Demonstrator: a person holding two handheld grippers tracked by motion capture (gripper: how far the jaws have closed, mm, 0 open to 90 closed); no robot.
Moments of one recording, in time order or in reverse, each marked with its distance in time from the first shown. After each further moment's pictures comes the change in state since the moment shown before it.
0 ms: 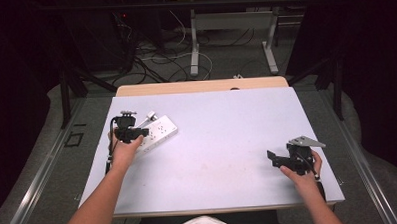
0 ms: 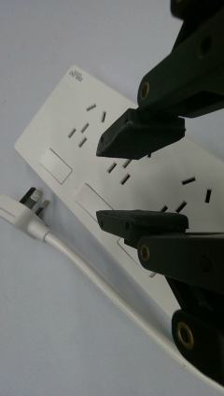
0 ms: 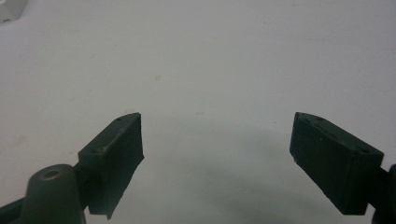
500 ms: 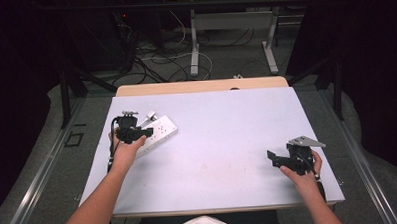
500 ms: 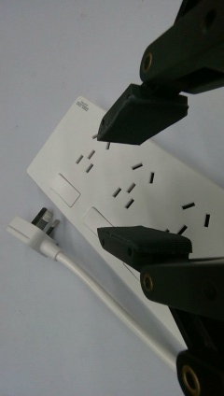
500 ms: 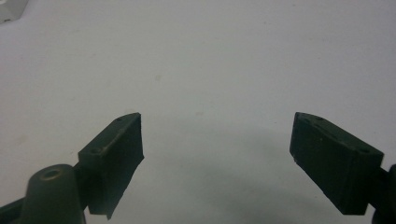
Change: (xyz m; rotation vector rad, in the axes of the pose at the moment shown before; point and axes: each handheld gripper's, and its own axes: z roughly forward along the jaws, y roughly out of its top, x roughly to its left) left arm -0.013 -0.001 -0.011 -0.052 -0.015 0.031; right arm 0.000 0.000 0.000 0.000 0.001 -0.001
